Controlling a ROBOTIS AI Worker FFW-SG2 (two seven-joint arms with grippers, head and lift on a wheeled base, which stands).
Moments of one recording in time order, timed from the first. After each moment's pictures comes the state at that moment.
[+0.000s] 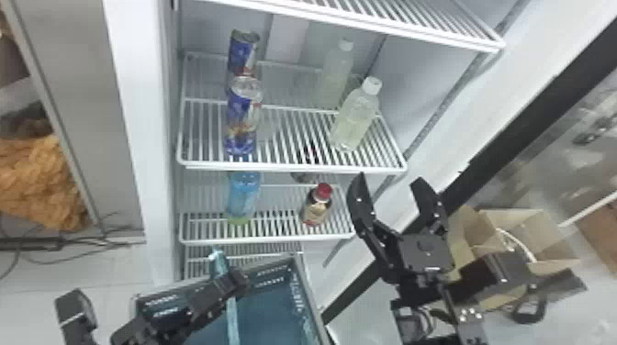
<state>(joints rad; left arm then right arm) 0.37 0.21 -0.21 -1.64 1.59 0.84 -0.41 0.74 -0.08 -0.10 -2.21 -0.21 -0.22 0.05</state>
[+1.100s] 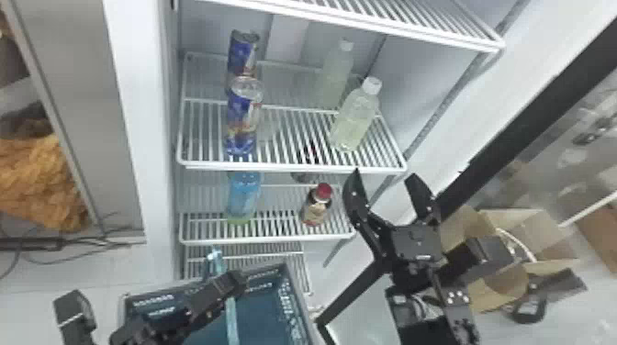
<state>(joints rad) 0.37 0.22 -0.21 -1.64 1.60 0.84 -0.41 0.66 -0.08 -0.10 -2.15 -0.19 -0.18 0.05</state>
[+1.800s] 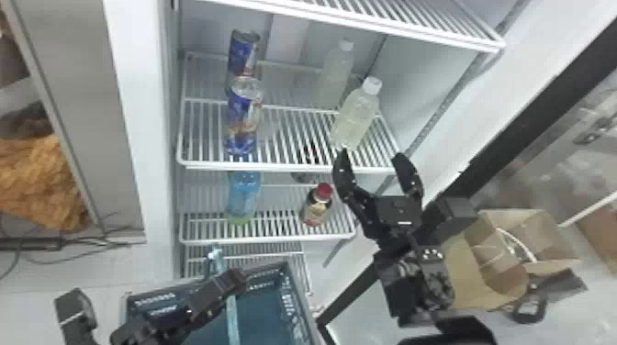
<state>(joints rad) 0.36 0.22 -0.21 -1.64 1.60 0.83 -0.41 0.45 -0.11 -0.10 -1.97 -0.18 -0.15 0.07</state>
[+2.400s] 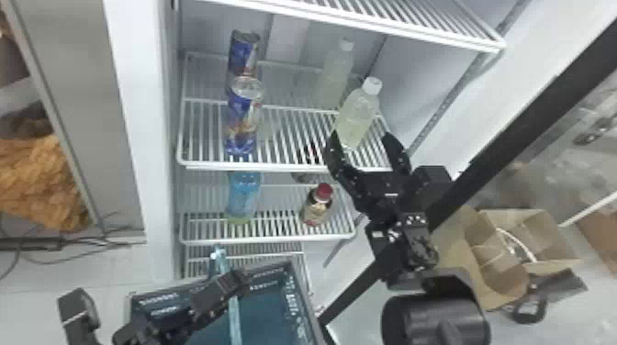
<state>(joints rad) 0.36 0.22 -0.22 -1.64 1.60 0.84 -0.41 0.28 -0.13 -0.09 -1.83 -0.15 -0.11 0.08</state>
